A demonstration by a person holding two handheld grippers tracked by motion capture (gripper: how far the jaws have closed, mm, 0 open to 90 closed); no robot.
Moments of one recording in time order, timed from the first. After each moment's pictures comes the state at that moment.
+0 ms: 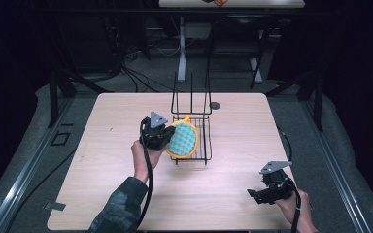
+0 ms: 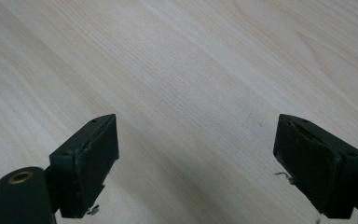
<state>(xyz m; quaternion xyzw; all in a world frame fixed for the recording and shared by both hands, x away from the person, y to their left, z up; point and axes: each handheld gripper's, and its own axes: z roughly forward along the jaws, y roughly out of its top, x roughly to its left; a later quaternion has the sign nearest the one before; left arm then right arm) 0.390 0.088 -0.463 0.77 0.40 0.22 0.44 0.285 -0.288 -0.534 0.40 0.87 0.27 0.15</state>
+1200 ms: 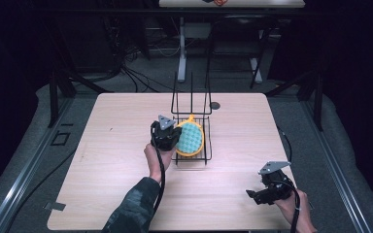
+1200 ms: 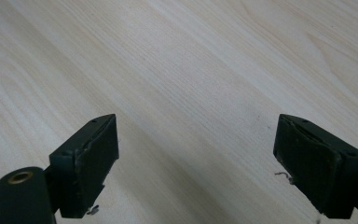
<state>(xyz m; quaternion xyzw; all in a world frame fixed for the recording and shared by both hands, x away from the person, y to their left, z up) 0.410 0.064 -0.502 0.74 0.45 0.23 0.45 0.285 -0.285 -0.536 0.40 0.87 0.27 0.14</state>
